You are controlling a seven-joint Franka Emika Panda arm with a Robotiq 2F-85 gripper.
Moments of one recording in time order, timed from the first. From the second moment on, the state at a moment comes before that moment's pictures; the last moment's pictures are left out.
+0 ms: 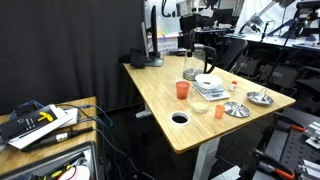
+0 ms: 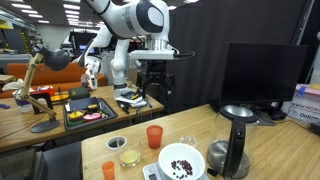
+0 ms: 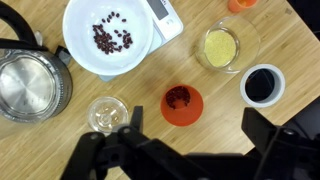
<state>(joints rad) 0.03 0.28 0.00 -1.88 -0.11 2.02 -0.42</state>
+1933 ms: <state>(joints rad) -0.04 0.51 0.01 -1.72 -0.03 1.99 -0.42</state>
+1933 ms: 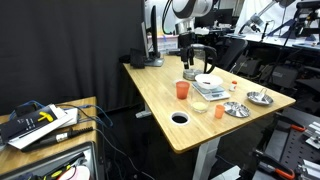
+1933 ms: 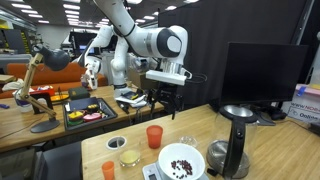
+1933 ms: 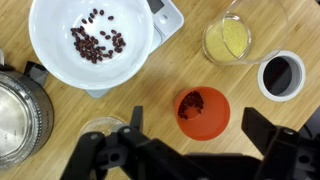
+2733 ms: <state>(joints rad) 0.00 0.55 0.03 -1.69 -0.13 1.99 -0.37</state>
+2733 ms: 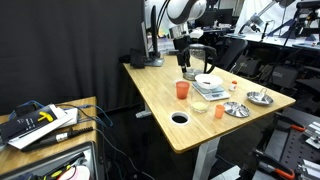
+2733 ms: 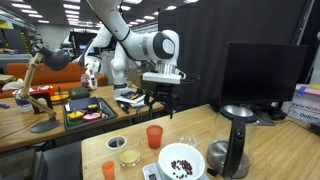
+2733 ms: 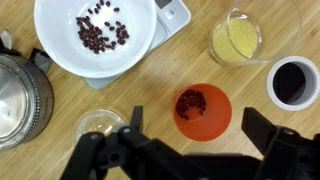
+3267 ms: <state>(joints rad) 0.10 0.74 0.03 -1.43 -0.26 1.81 -0.30</state>
